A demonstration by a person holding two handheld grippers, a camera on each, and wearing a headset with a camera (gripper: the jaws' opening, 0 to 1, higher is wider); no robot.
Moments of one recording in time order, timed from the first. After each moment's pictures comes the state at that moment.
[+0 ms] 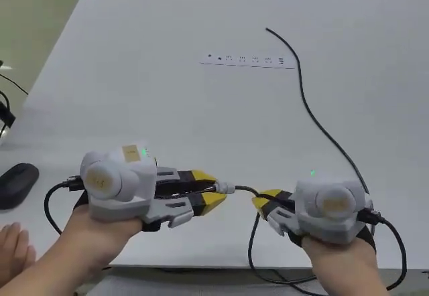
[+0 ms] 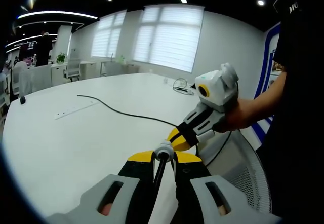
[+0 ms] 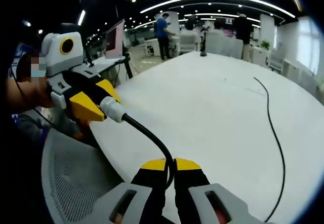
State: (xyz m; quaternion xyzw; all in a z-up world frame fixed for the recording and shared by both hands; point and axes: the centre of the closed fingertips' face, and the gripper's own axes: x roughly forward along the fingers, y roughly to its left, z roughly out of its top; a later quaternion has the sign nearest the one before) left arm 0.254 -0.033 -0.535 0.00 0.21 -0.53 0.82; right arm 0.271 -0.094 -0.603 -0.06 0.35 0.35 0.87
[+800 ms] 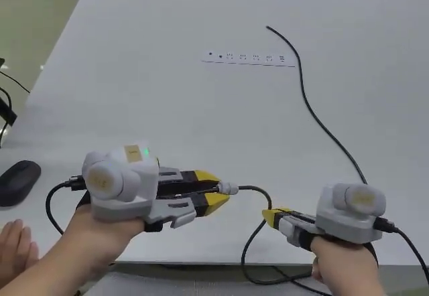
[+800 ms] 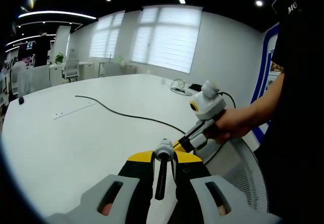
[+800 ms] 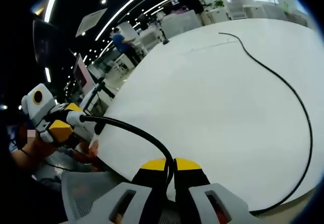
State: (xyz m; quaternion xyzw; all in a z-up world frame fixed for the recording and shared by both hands) left arm 0.247 -0.037 -0.533 0.00 0.21 -0.53 0.82; right arm 0.256 -0.115 -0.640 0.16 0.42 0.26 0.85
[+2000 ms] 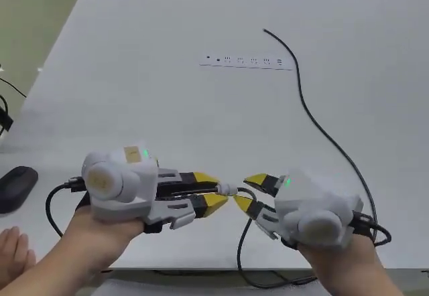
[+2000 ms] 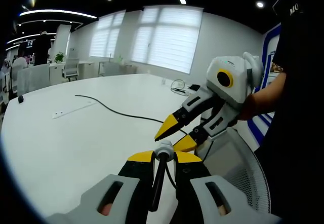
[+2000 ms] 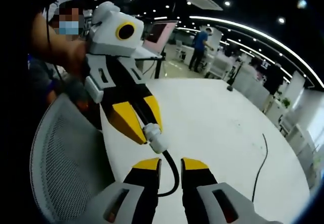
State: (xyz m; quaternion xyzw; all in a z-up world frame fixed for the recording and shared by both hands) left arm 0.253 -0.034 -0.534 0.00 0.21 -0.53 0.82; right arm 0.263 -0.045 -0.555 -0.28 0.21 0.46 0.82
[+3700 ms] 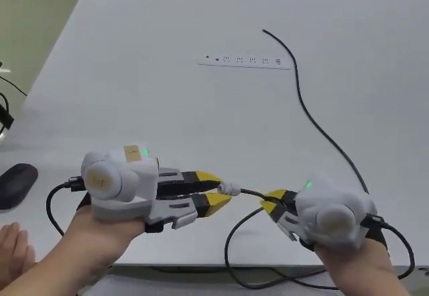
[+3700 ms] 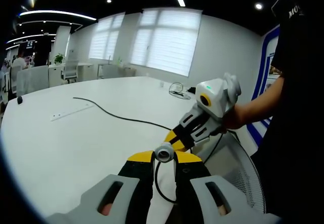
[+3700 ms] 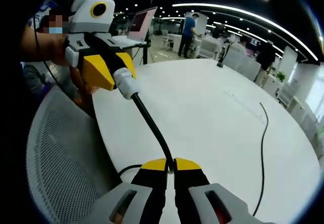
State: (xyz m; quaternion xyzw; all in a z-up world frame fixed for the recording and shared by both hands) left arm 0.245 -0.044 -0.525 -0.01 0.20 -0.54 0.82; right arm 0.261 -0.108 -0.602 -0.21 0.29 0.40 0.84
